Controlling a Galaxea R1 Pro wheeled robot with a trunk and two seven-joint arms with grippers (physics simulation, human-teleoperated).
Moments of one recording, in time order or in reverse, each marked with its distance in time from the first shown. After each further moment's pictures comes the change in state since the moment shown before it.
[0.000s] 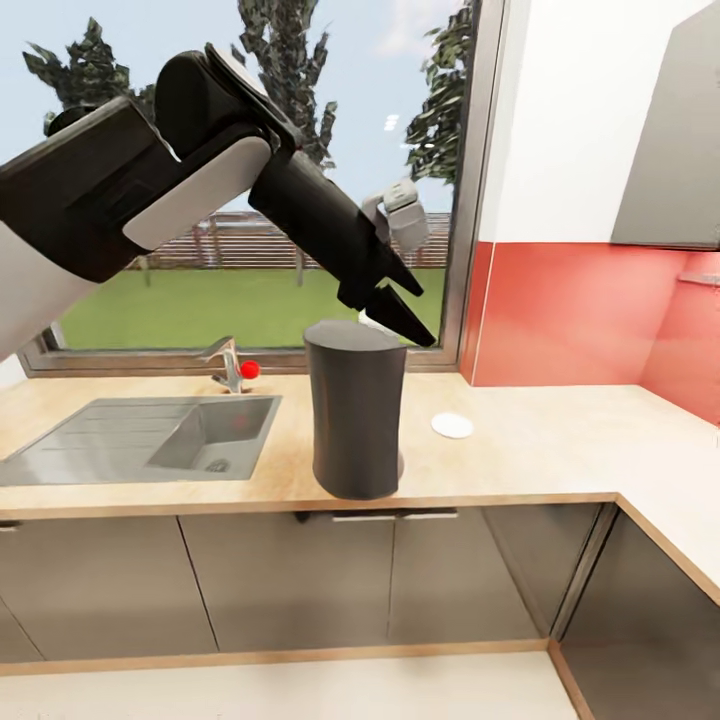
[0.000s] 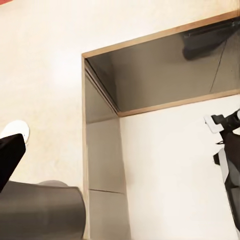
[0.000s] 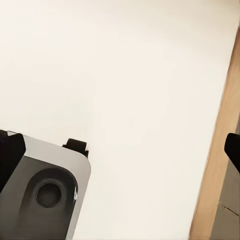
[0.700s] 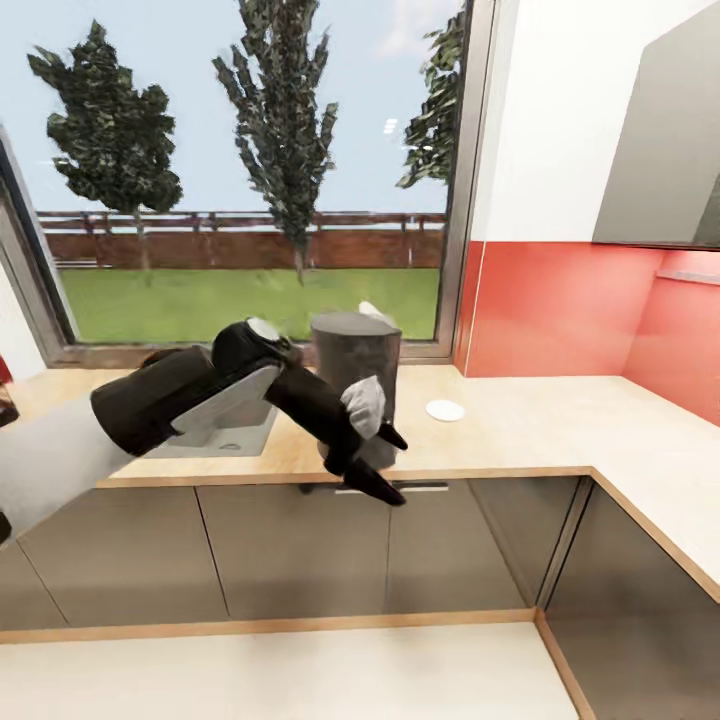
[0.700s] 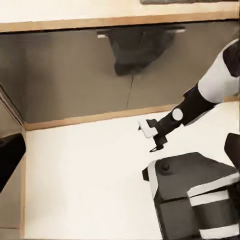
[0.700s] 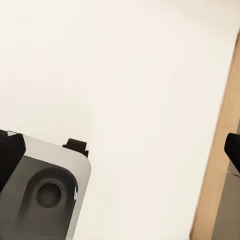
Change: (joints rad) left arm 0.525 0.092 0.000 -0.122 -0.002 -0.183 0.003; right arm 0.000 0.000 0.000 0.000 0.000 0.000 0.000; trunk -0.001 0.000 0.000
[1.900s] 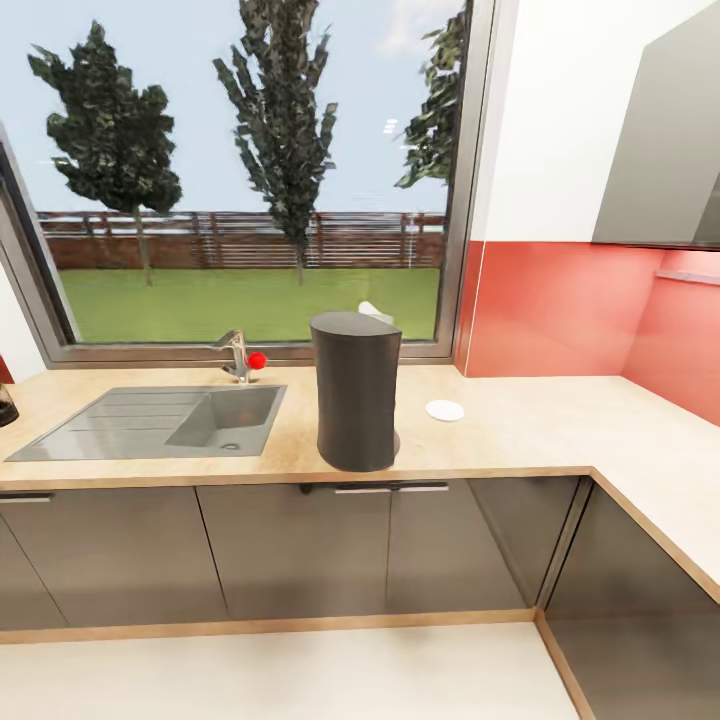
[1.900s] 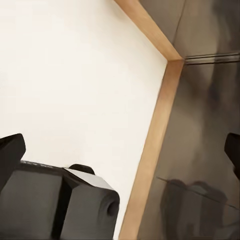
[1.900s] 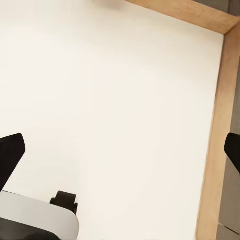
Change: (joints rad) left arm 1.324 -0.168 0.984 1.270 -0.006 -0.773 0.245; right arm -0.001 0.005 0.000 -0.162 -0.006 -0.003 0.000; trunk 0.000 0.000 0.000
